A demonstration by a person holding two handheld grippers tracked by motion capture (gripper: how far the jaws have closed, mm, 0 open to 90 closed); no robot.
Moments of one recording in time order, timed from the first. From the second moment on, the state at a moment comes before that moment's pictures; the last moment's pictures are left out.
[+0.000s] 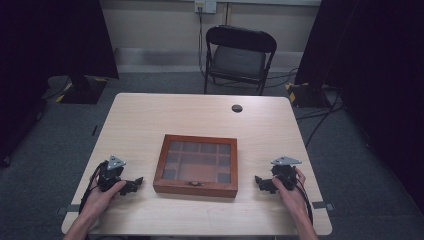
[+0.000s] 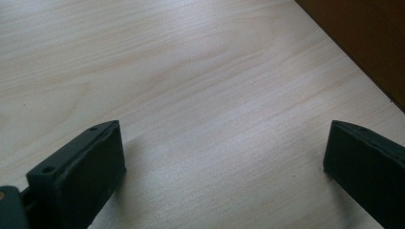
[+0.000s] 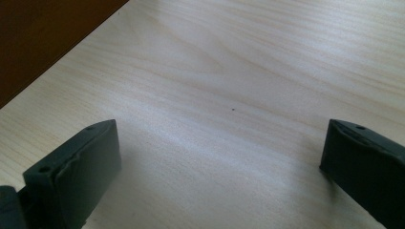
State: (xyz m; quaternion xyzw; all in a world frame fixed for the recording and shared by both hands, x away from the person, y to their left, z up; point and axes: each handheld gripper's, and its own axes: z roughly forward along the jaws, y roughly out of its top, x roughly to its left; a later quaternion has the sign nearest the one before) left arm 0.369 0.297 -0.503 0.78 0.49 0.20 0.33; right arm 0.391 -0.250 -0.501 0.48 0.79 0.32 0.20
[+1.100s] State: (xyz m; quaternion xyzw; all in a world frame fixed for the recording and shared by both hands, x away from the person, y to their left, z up) left arm 0.369 0.297 -0.504 0.78 0.49 0.20 0.33; right arm 0.387 -0.241 -0.458 0.44 0.79 0.39 0.19
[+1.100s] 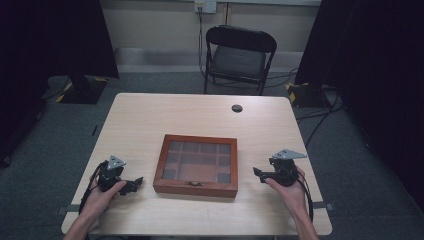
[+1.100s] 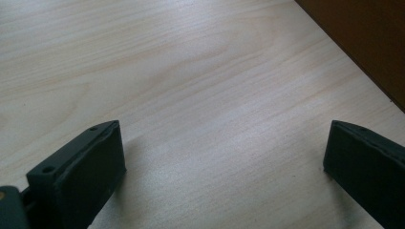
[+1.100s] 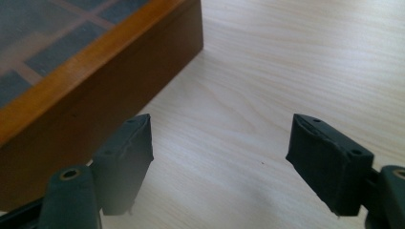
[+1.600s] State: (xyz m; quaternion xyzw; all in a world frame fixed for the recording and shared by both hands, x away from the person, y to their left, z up) left arm 0.369 0.297 -0.503 0.78 0.49 0.20 0.33; right arm 0.381 -0.222 -0.427 0.40 0.80 0.43 0.15
